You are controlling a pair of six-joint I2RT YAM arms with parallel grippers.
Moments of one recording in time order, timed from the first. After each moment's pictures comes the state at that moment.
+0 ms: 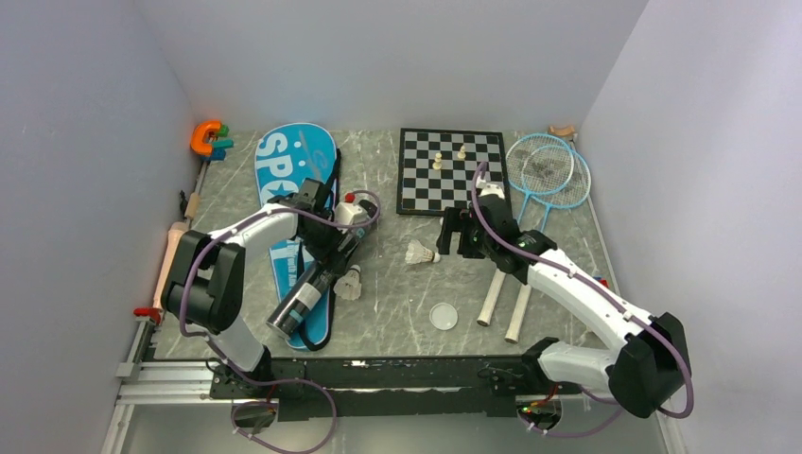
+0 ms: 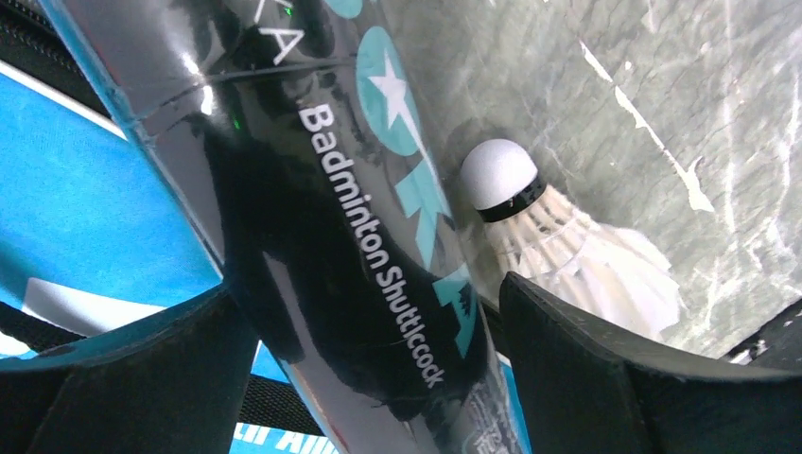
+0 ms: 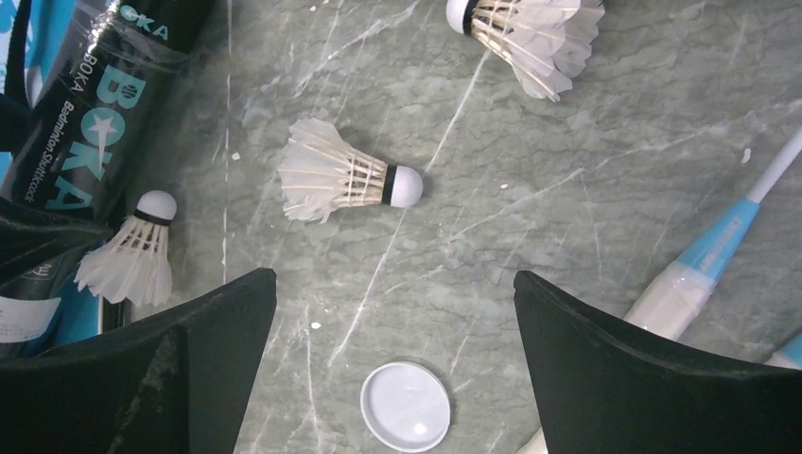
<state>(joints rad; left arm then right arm) -0.35 1.65 1.05 -0.64 0.32 0.40 0.56 1.15 0.85 -0.46 0.13 0.55</state>
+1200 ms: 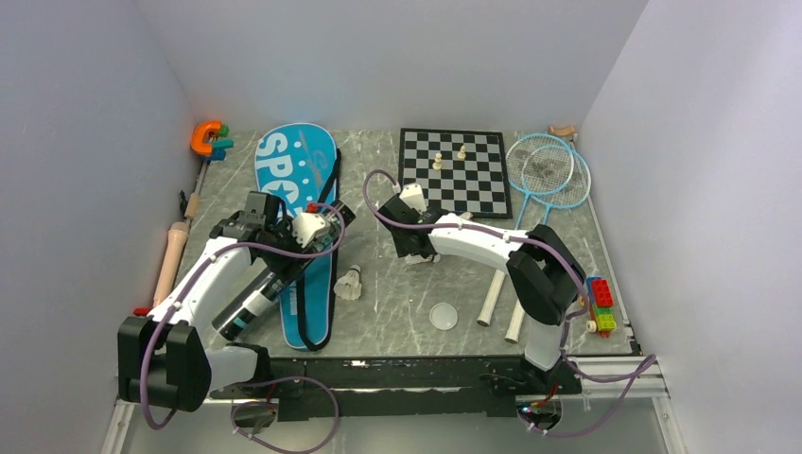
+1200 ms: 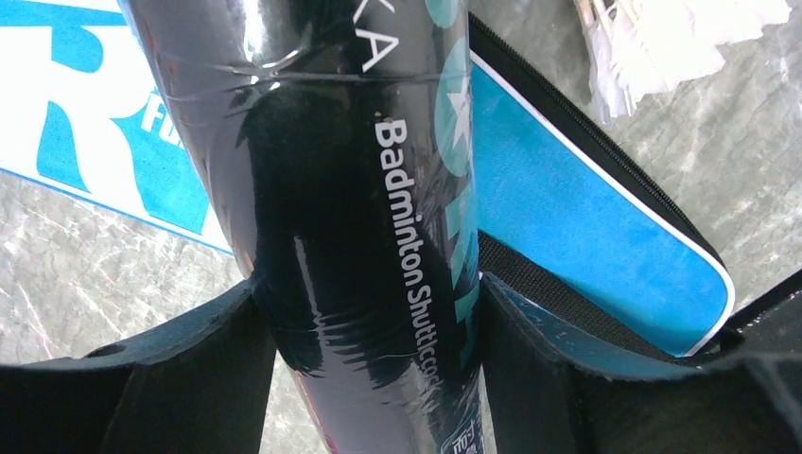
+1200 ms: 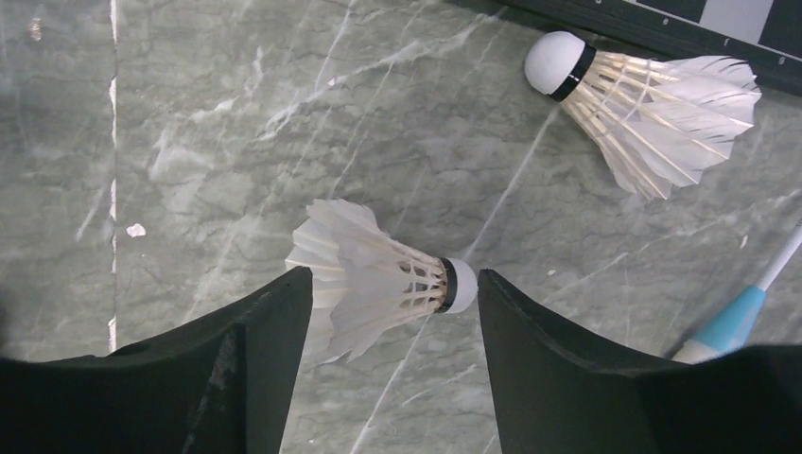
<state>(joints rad) -0.16 1.21 0.87 -0.78 0.25 0.68 0.85 1.83 1.29 -0.58 0.54 0.52</state>
